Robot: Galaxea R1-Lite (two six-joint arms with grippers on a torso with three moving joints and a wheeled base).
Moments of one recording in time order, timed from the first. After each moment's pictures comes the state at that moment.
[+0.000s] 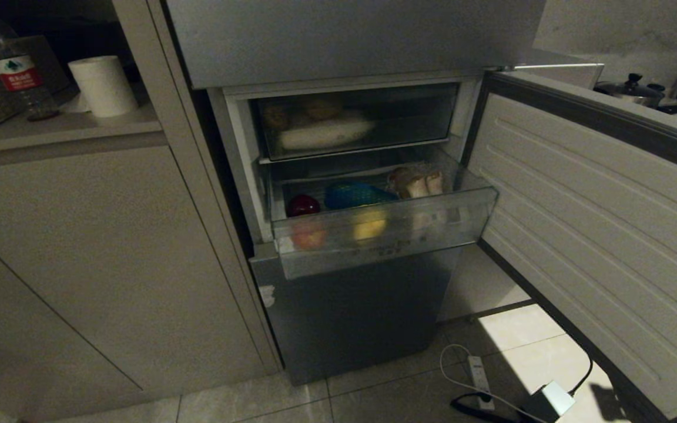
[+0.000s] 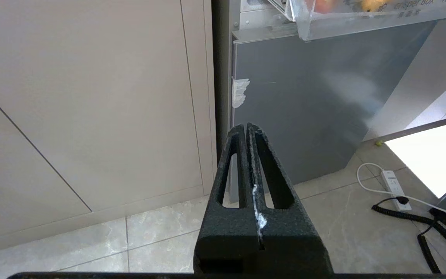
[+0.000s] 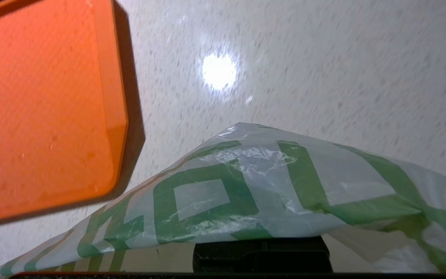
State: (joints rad) left arm 0.00 0.00 0.00 -0.01 0.00 0.00; right arm -1.70 2.03 -1.49 0.13 0.37 0.18
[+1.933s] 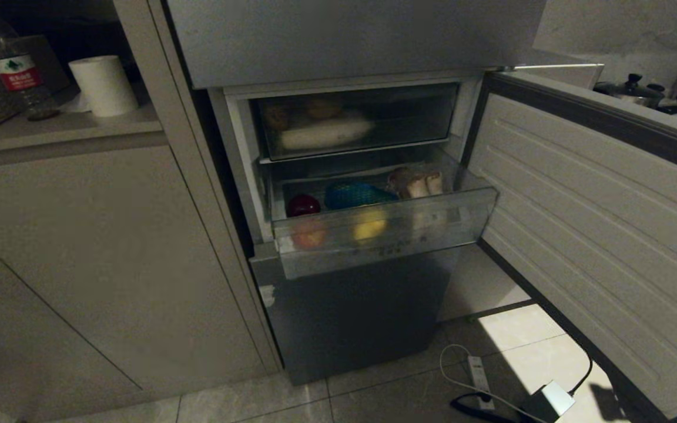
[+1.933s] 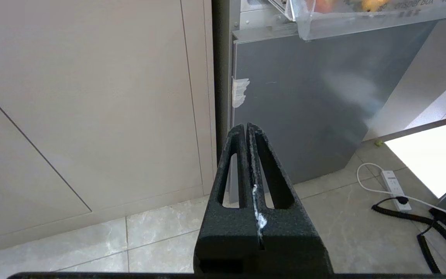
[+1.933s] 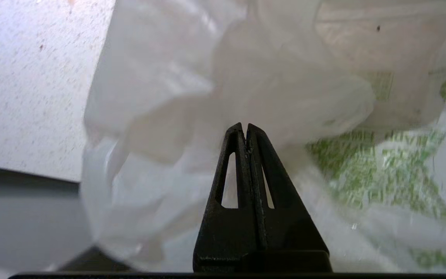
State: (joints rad) left arm 0.00 0.00 0.00 -0.01 0.00 0.00; right arm -1.63 1.49 -1.01 0.51 0.56 -0.03
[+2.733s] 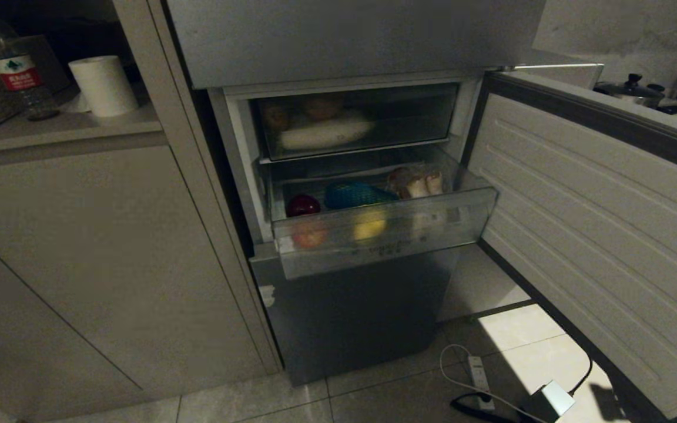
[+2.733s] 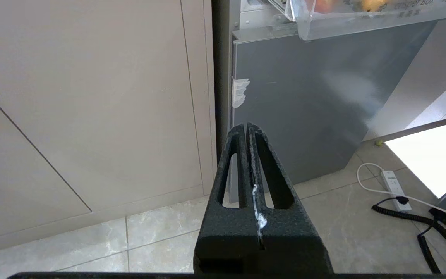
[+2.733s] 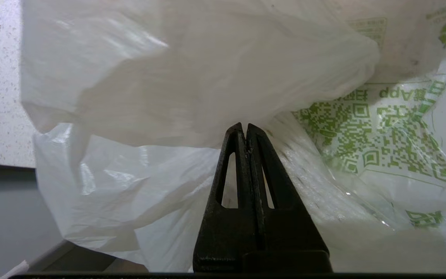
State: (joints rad) left arm 0.00 0.00 0.00 -0.01 0.00 0.00; right arm -1.65 1.50 -0.99 0.59 0.50 -0.04
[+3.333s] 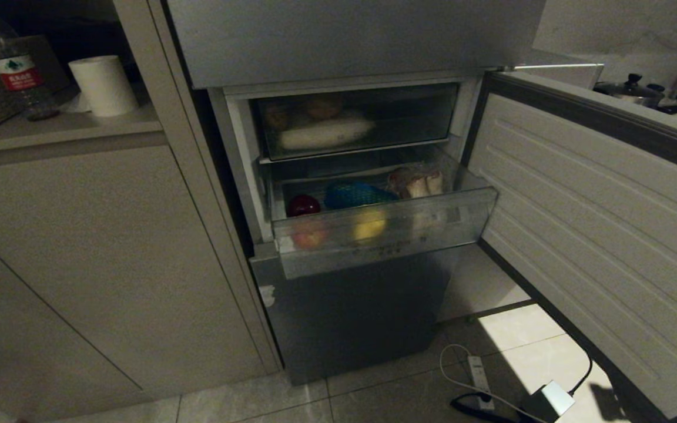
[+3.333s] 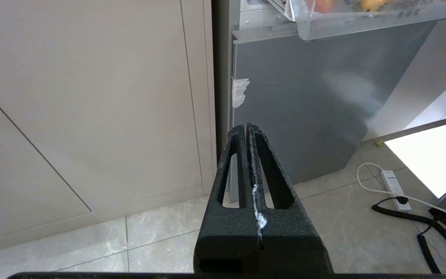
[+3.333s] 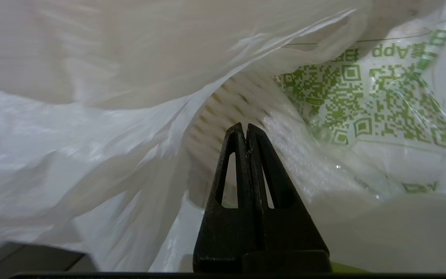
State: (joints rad) left arm 0.00 0.00 0.00 -0.01 0.00 0.00; right arm -1.68 1.50 -0.90 0.59 0.47 -0.08
